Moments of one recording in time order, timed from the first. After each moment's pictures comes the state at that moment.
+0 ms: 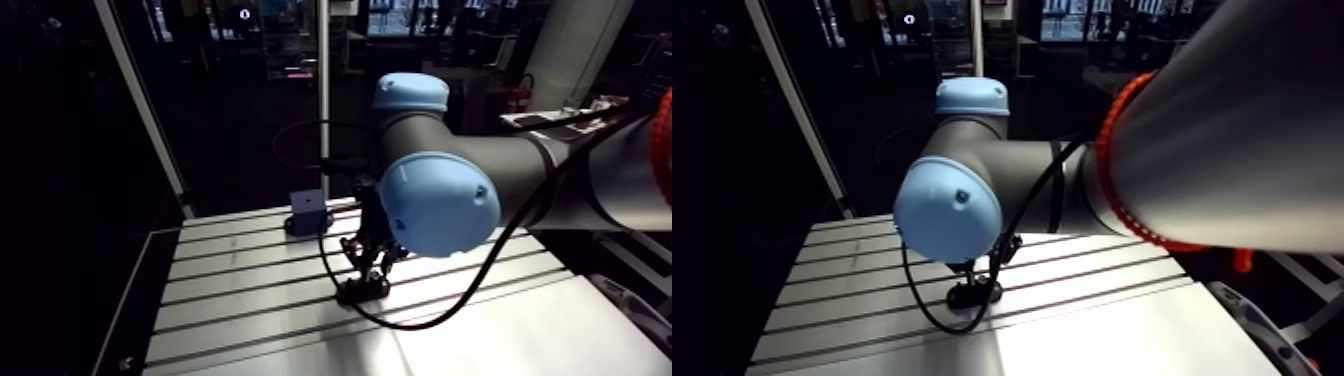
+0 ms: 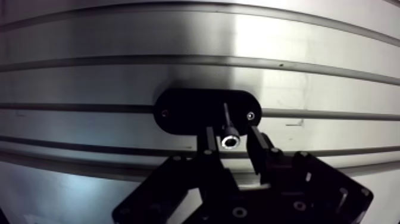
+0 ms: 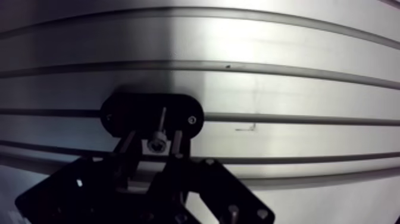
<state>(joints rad) -0.25 -1.40 2.17 -2.34 -1.55 -1.86</state>
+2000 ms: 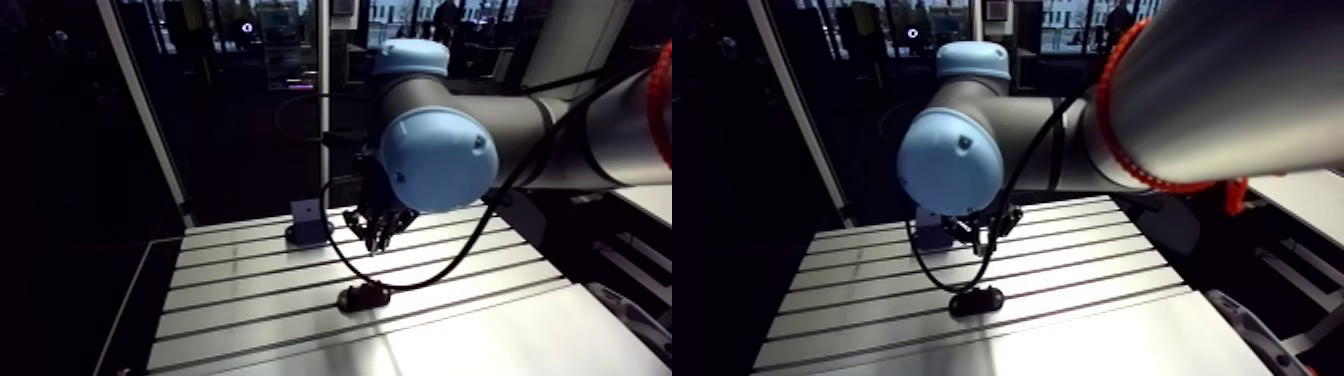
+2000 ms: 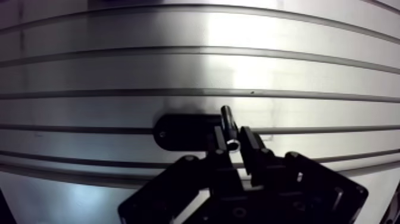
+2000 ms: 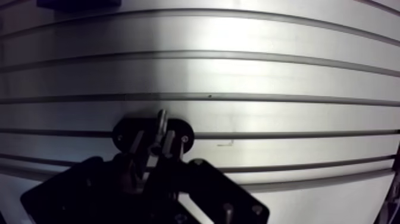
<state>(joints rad) -0.25 -1.44 2.07 -2.28 -1.56 -1.84</state>
